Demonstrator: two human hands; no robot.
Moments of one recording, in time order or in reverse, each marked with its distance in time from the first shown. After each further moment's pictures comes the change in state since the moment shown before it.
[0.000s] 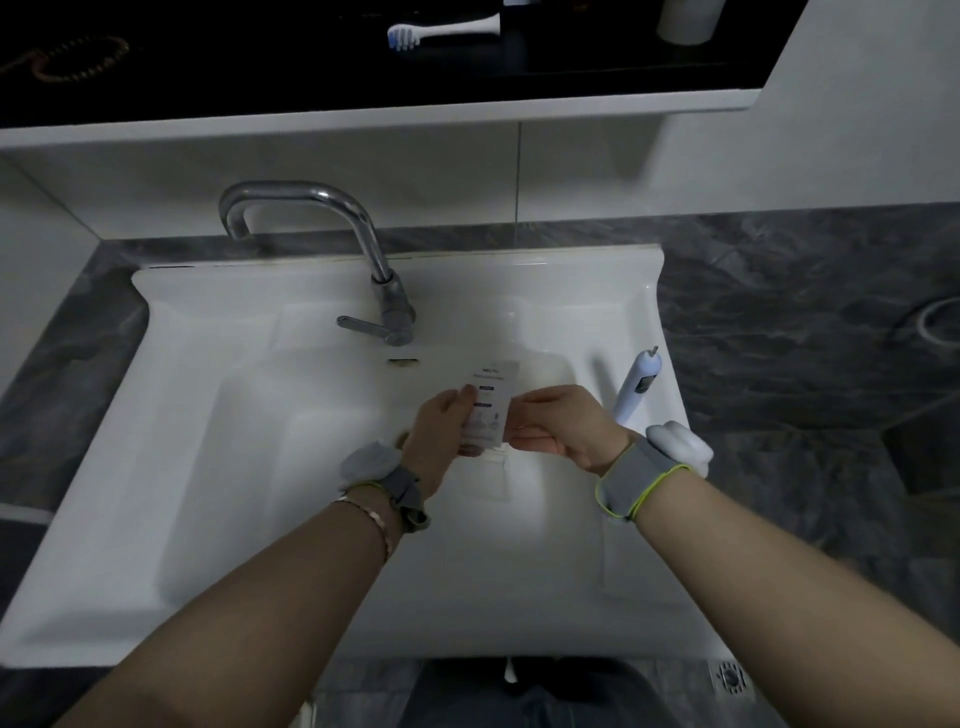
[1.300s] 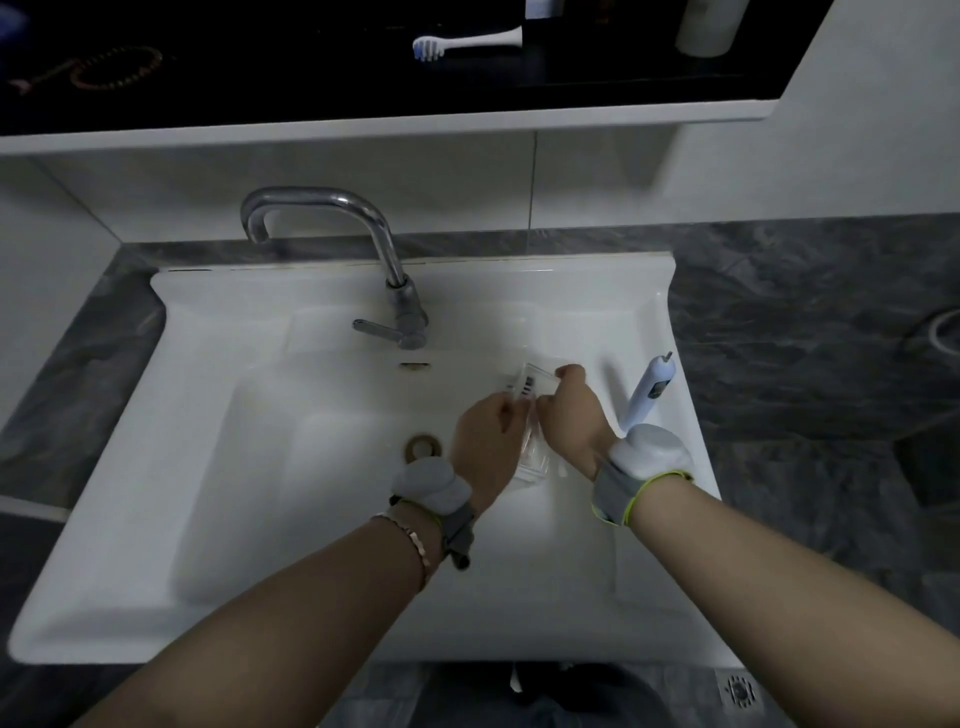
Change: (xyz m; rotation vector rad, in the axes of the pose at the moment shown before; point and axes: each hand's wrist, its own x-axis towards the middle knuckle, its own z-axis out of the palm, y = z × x) left_hand -0.022 0.004 0.026 0.537 0.150 0.371; right_hand 0.014 0.004 0.014 -0.736 0.413 -0.234
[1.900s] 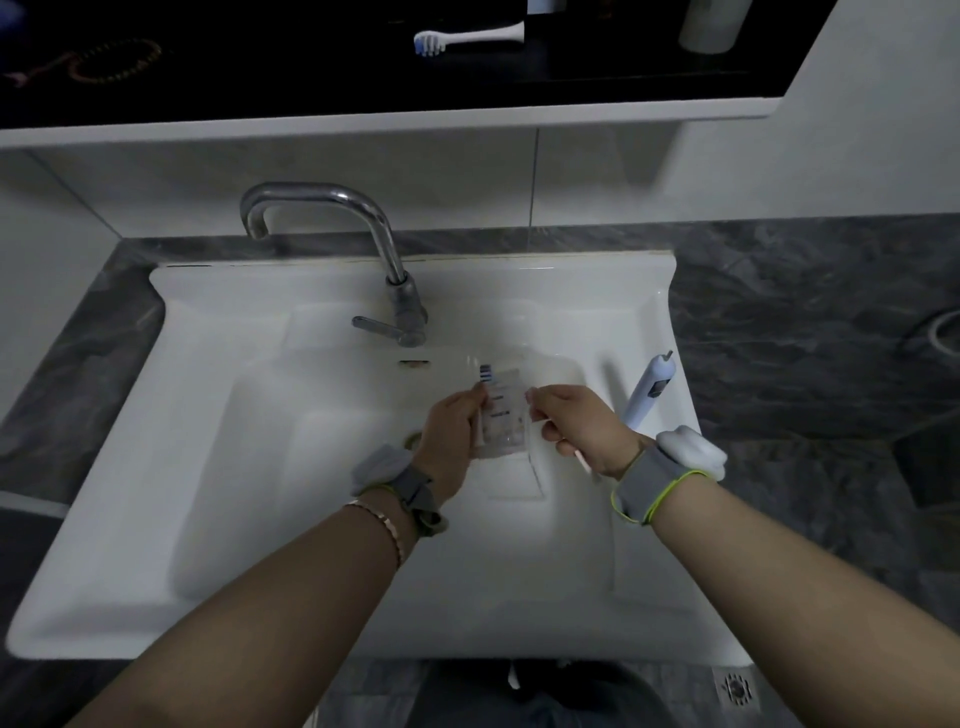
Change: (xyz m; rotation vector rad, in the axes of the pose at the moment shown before) left_hand 0.022 -0.022 -0.014 -0.819 -0.112 -0.502; right_hand -0.002 0.008 -0.012 0.502 -0.334 0.100
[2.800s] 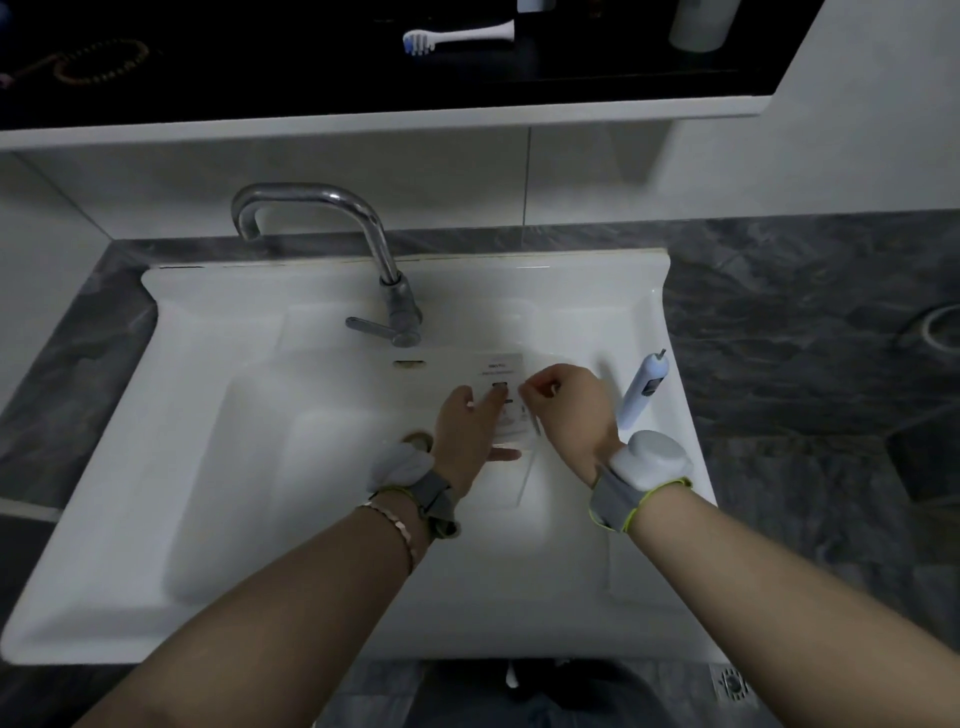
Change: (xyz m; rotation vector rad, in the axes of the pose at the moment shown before) left_hand -0.020 0.007 0.023 0.196 0.049 0.111; right_hand -0.008 -0.010 0.009 -0.500 0.414 -0.291
